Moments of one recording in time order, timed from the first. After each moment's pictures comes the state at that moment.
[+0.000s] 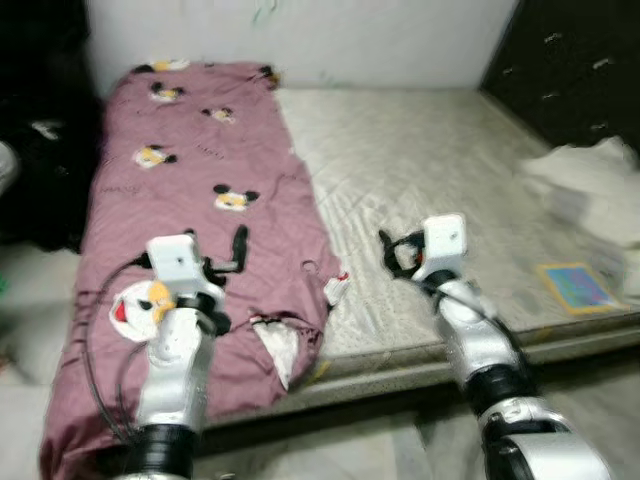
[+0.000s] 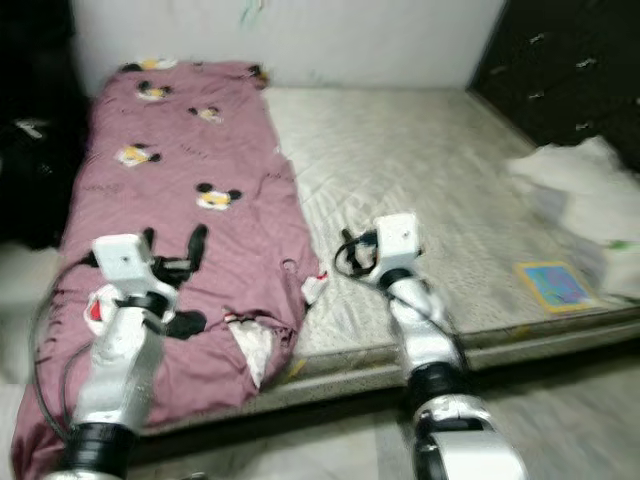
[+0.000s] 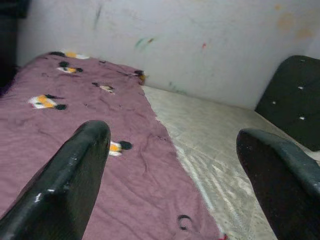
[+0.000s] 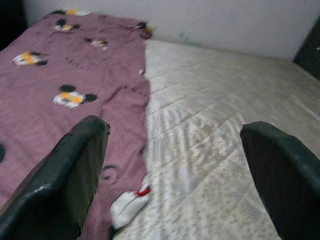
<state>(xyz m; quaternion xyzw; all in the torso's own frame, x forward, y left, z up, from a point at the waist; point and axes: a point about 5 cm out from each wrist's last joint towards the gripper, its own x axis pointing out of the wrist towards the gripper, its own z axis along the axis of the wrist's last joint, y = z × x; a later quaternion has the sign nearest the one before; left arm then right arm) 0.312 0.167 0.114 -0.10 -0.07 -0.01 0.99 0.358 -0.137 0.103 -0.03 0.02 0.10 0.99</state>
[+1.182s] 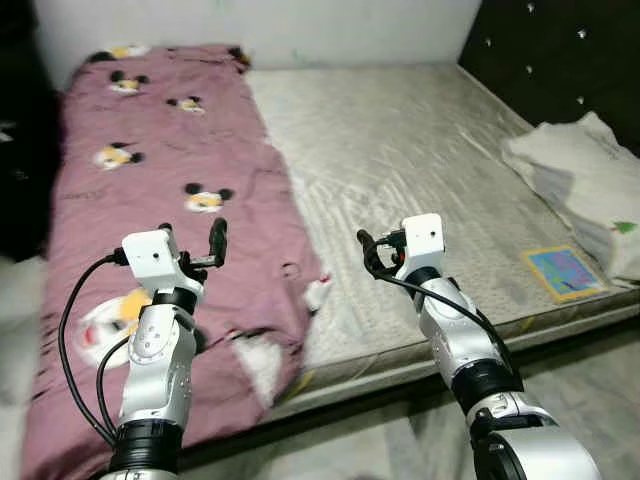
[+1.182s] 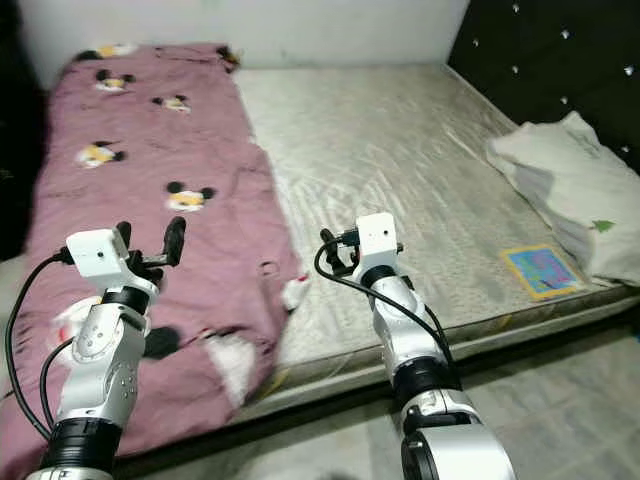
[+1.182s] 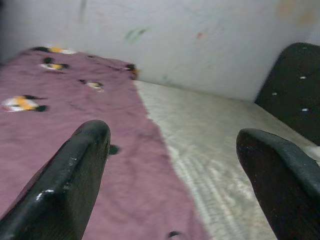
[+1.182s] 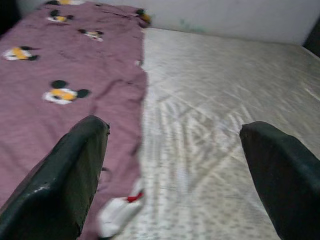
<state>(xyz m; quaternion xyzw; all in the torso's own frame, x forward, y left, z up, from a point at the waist) 0.313 0.175 0.119 -0.10 -0.08 0.00 0.99 0.361 -0.128 0.105 -0.03 0.02 0.12 0.99</state>
